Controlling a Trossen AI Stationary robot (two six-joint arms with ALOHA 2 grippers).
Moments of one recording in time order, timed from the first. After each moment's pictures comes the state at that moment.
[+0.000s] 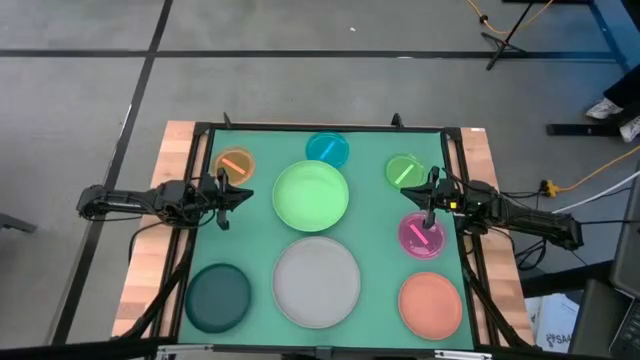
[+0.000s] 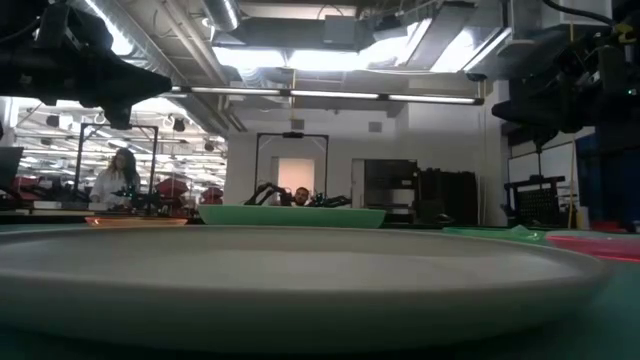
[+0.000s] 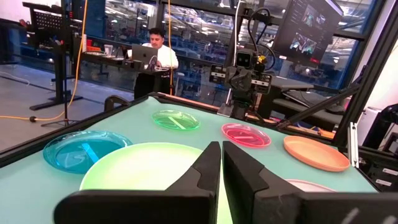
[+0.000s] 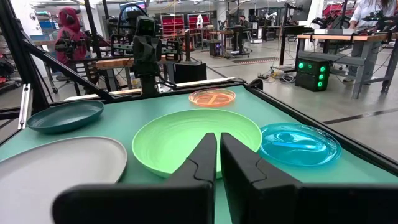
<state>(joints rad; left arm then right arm) -0.03 0.05 0.01 0.10 -0.27 -0.20 -0.19 0.03 0.01 0.01 0.00 0.07</state>
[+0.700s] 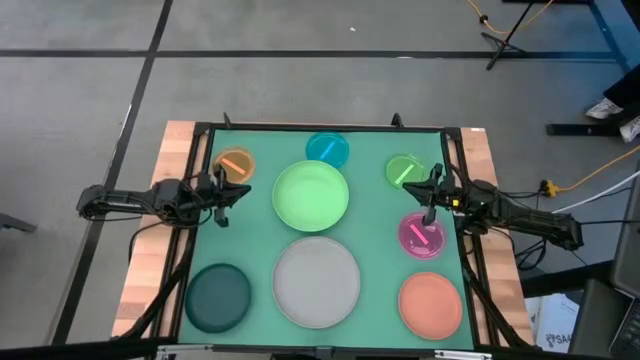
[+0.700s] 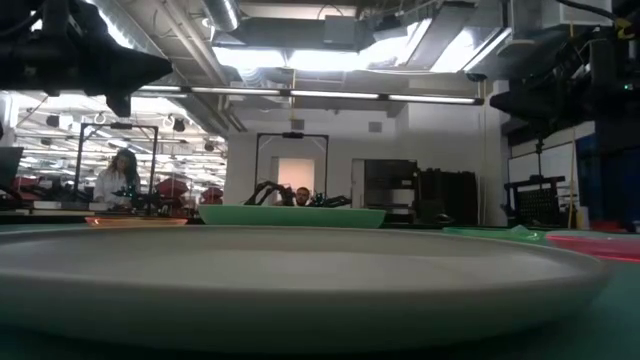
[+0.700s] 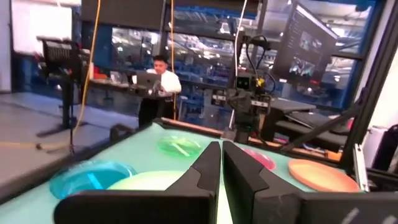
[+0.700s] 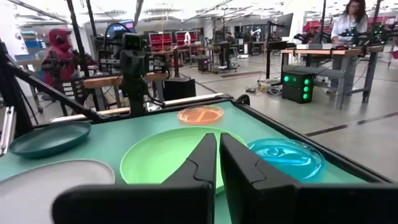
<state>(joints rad) -0.03 0.05 0.01 0.21 -0.30 -0.13 -0.19 0.03 0.01 0.08 0.05 0.07</state>
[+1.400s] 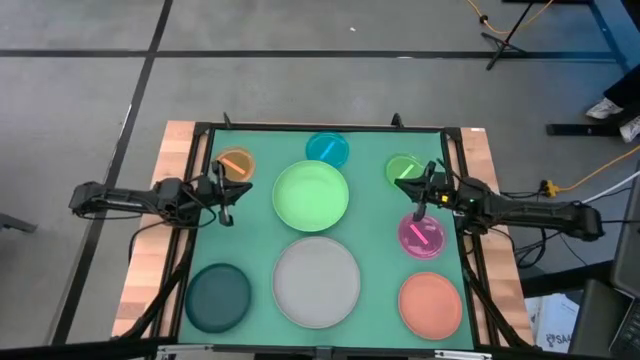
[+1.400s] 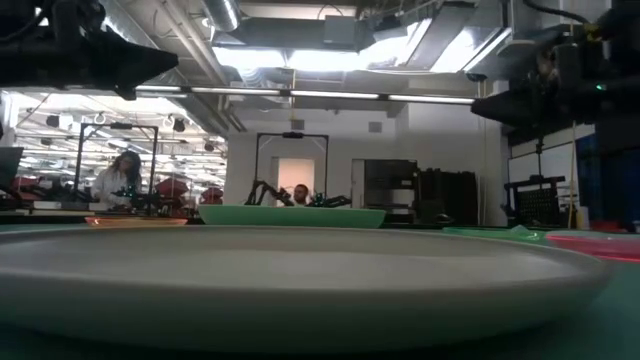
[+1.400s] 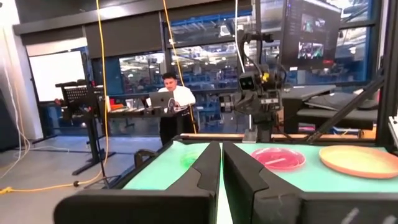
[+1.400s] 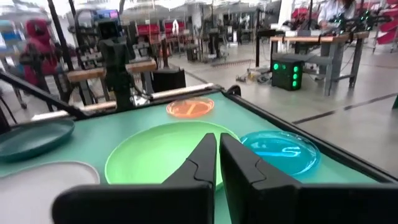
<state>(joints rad) -0.02 0.19 0.01 0.38 -0.30 0.11 -0.19 0.43 0.04 0.39 0.11 0.09</state>
